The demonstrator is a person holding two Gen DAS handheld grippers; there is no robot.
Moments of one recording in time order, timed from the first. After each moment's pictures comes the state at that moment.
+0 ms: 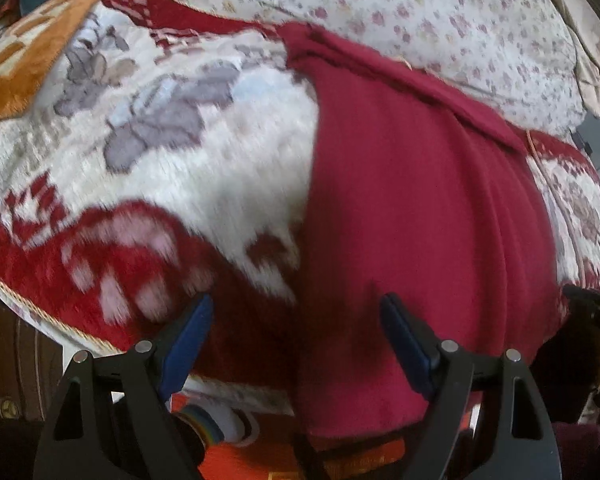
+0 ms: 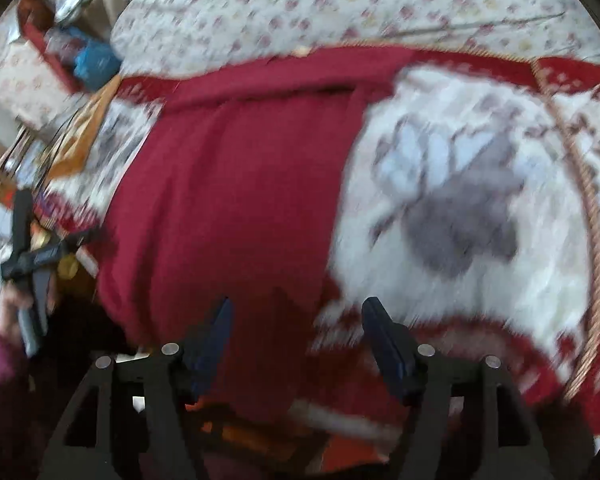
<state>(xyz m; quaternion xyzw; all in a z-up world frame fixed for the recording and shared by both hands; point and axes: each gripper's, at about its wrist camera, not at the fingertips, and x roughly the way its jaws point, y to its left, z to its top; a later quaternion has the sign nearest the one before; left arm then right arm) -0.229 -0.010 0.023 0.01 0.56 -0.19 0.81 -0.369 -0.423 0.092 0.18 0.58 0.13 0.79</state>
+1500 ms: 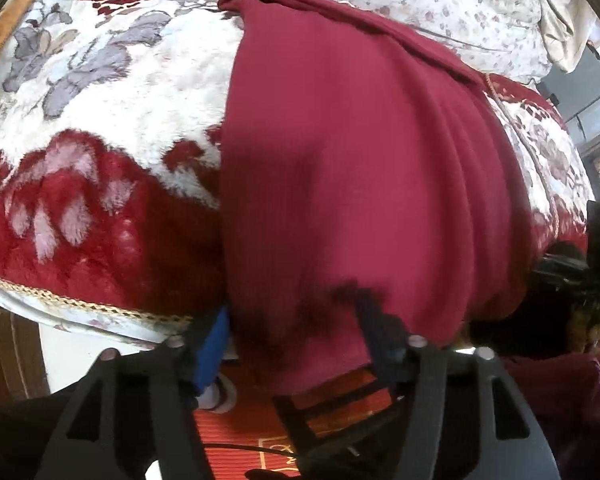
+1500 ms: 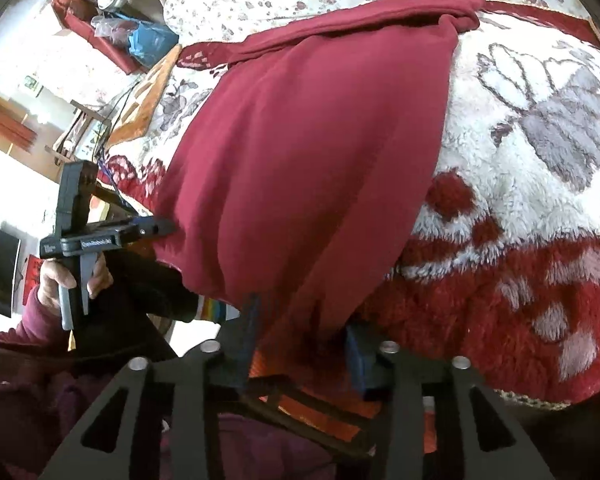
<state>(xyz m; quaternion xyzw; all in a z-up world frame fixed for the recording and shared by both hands) -0.269 -0.025 0.007 0.02 0.60 -0.26 0.76 -0.392 -0.378 0.070 0.22 0.56 0.23 0.77</state>
